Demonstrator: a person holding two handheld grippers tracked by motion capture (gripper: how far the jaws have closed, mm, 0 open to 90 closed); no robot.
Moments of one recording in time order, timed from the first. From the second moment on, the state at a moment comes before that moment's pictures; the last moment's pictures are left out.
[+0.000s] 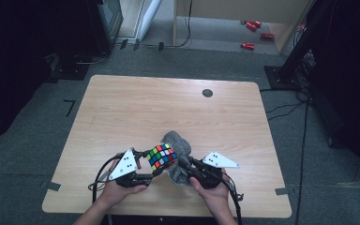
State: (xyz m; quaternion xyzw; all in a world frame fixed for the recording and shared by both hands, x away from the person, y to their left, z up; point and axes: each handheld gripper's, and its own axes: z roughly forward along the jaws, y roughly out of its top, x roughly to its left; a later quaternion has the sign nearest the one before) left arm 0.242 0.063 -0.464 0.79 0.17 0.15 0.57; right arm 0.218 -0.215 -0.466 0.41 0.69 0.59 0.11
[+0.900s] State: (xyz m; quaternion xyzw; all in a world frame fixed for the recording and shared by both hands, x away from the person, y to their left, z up) left arm 0.237 0.048 -0.472 0.82 0.15 0.15 0.54; right arm 0.197 -0.208 -0.434 0.35 0.68 0.62 0.15
